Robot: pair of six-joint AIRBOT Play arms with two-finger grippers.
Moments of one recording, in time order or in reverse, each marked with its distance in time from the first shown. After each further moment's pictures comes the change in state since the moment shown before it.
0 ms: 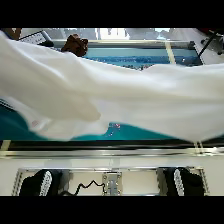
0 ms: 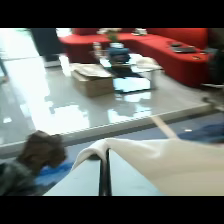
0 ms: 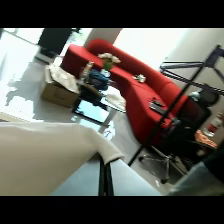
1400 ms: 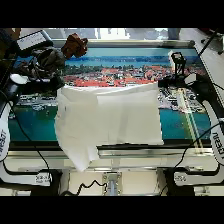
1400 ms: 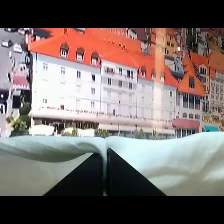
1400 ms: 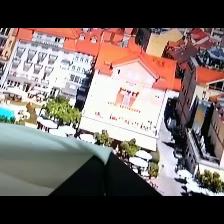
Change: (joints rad) left arm -0.149 -0.967 -0.358 -0.105 0.320 -0.002; right arm 0.256 -1.131 -0.232 0.142 -0.418 0.060
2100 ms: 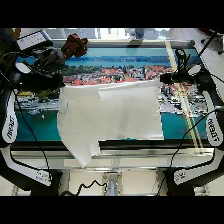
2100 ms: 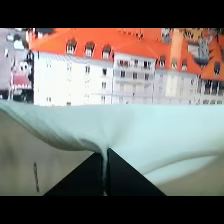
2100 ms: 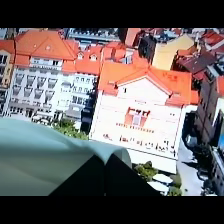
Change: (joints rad) left arm -0.011 -0.190 0.294 0.211 -0.344 -0.172; right arm -0.072 -0.172 0.217 0.112 0.232 0.019
